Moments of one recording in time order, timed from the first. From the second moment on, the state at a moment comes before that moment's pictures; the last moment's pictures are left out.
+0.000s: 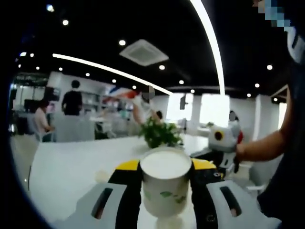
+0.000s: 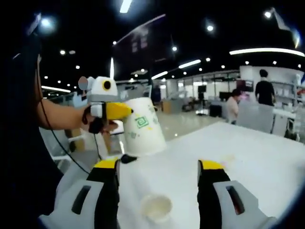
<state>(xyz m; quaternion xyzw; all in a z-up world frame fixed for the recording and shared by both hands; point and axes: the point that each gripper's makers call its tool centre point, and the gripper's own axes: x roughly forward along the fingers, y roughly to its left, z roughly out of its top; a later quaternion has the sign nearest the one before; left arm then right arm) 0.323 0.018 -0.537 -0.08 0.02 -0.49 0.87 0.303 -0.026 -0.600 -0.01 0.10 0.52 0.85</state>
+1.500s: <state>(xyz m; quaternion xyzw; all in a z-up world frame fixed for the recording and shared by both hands) 0.272 0.021 -0.574 -0.03 0.09 -0.63 0.77 0.258 -0.005 -0.553 0.11 0.11 0.64 0.76</state>
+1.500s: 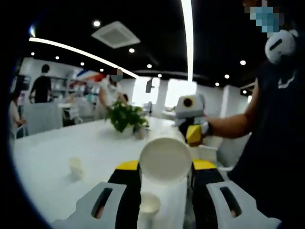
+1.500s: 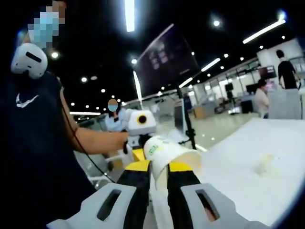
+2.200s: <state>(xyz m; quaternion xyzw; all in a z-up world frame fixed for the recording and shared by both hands) 0.277 0.020 -0.568 -0.03 0.09 -0.62 0.78 0.243 0.003 -0.536 0.12 0.14 0.67 0.72</state>
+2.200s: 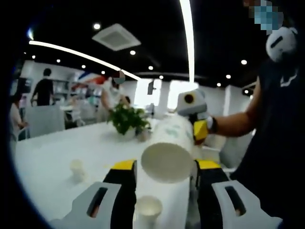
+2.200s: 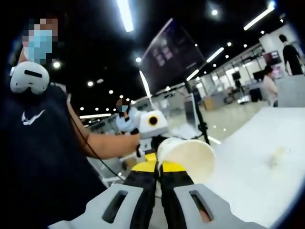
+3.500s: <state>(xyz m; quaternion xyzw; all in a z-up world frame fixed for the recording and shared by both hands) 0.319 0.117 -0.621 0.03 0.14 -0.43 0.89 0.286 -0.002 -0.525 -0.37 0.31 0.60 0.64</state>
